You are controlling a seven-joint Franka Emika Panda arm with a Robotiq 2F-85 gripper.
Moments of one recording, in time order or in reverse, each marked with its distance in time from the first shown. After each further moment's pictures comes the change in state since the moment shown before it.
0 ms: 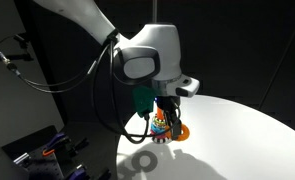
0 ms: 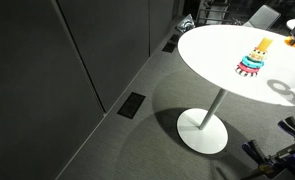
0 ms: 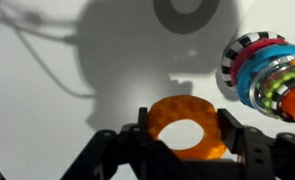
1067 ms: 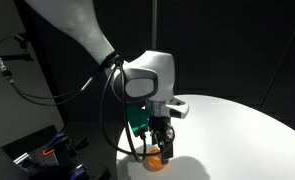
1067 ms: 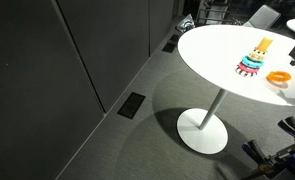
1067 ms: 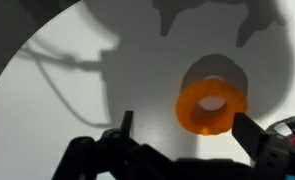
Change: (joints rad) arm 0.007 0.095 -0.022 -0.038 -0.175 -0.045 0.000
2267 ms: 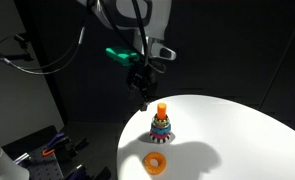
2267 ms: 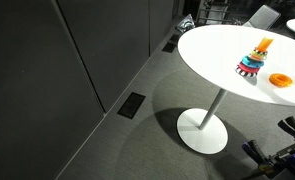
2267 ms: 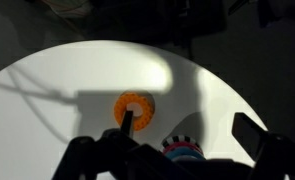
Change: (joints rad) arm 0.055 -0.312 0.098 0.128 0.103 -0.644 -0.218
